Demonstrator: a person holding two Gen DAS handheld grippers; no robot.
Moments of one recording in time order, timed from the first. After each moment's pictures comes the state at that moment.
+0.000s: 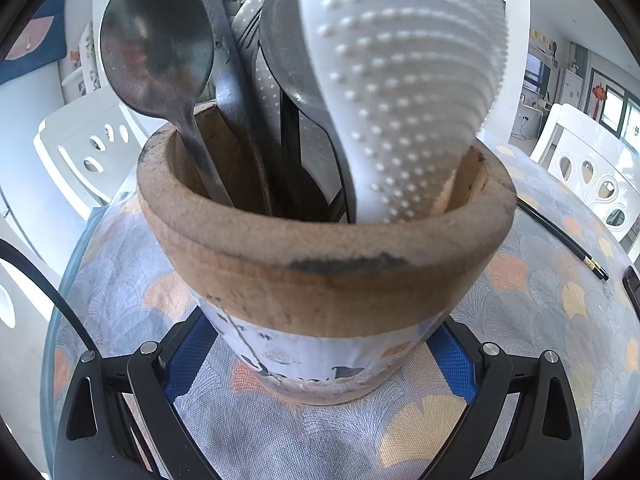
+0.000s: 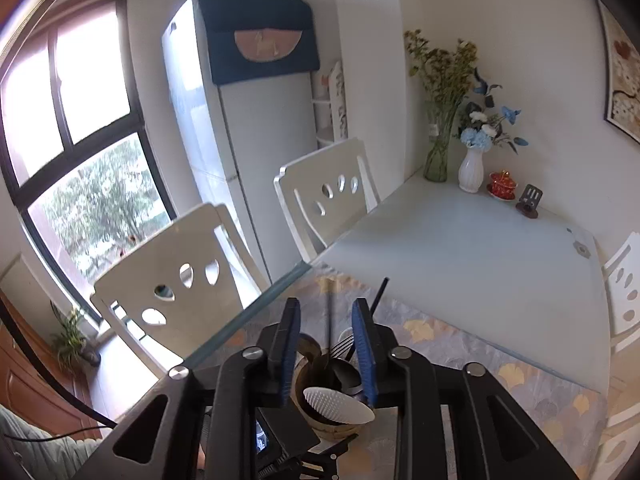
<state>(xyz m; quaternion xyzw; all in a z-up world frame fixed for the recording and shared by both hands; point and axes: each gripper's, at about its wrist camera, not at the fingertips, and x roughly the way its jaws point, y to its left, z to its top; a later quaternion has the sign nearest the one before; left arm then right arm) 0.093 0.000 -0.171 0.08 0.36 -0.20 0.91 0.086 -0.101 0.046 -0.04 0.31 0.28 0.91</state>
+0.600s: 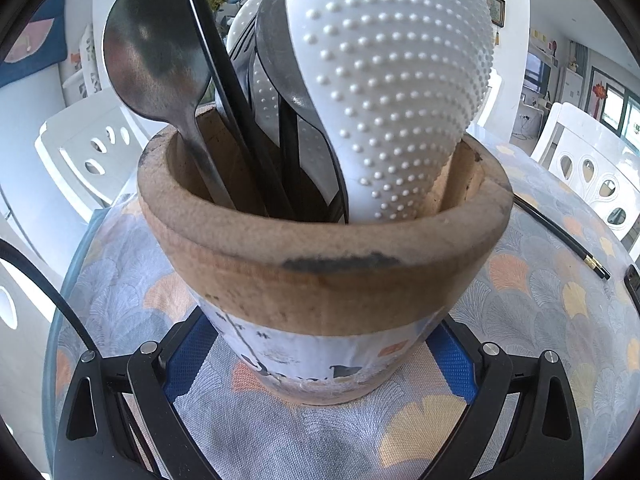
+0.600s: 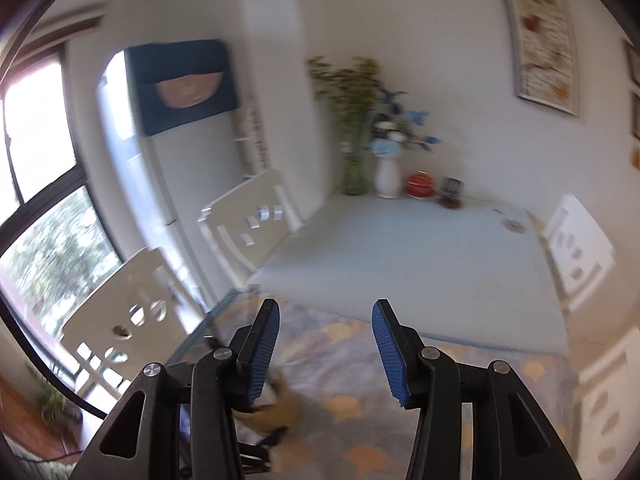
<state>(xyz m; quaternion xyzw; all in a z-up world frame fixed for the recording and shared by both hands) 0.091 -0.005 -0.171 0.09 0.36 -0.19 0.91 0.076 -0.214 0.055 0.04 0.30 0.14 0.94</state>
